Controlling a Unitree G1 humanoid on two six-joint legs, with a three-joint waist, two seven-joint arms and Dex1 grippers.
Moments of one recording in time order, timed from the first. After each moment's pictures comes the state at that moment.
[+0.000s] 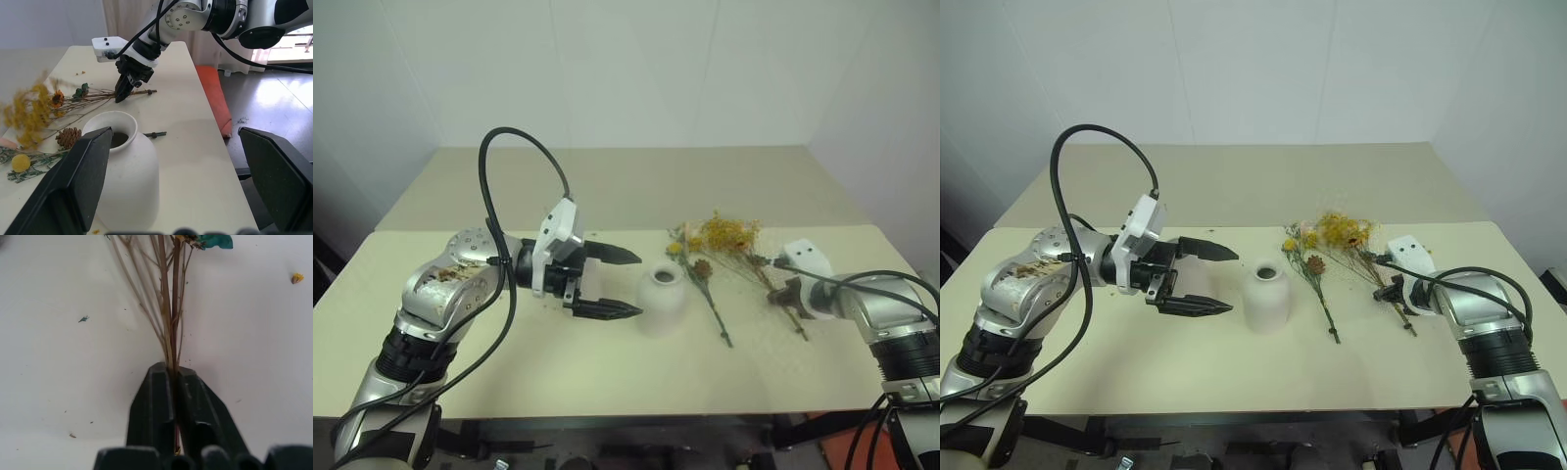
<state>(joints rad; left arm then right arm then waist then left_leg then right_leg) -0.71 0.72 -0.12 -0.22 -0.63 0.62 -1.24 -0.66 -0.79 0.10 0.16 0.22 1.13 0.58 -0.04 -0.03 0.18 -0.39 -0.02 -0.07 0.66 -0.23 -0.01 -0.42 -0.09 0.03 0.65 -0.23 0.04</state>
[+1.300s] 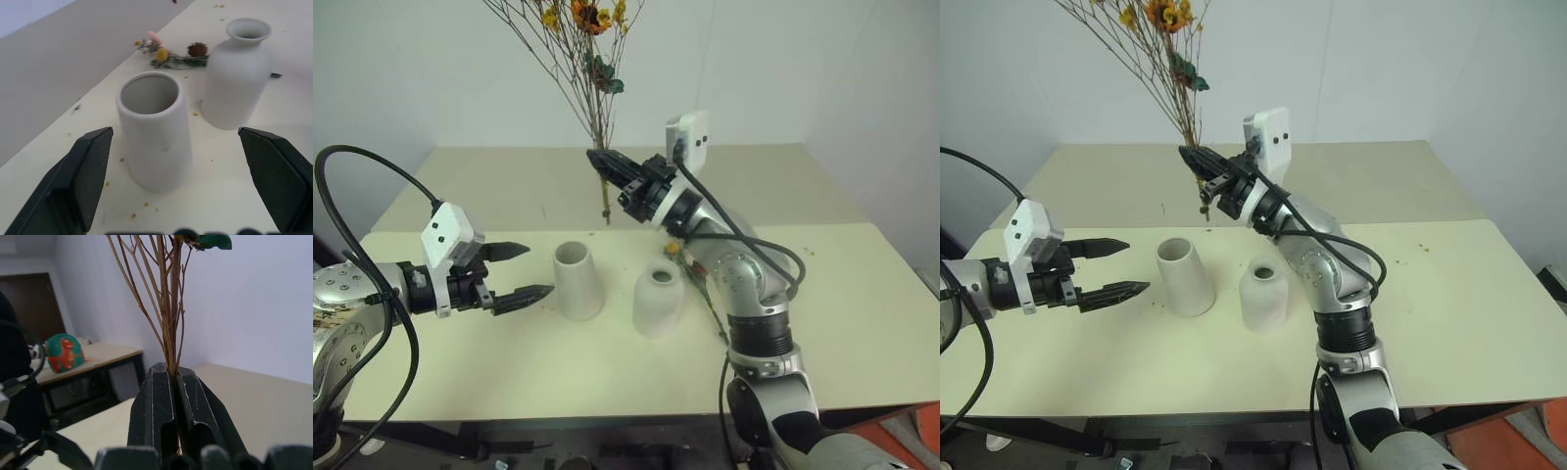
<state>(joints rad) -0.29 0.97 0.36 -0.49 -0.67 0.88 -0.88 -0.92 0.01 -0.01 -0.07 0.49 0.59 0.49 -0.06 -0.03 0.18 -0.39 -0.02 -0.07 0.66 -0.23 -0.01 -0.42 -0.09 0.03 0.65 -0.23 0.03</state>
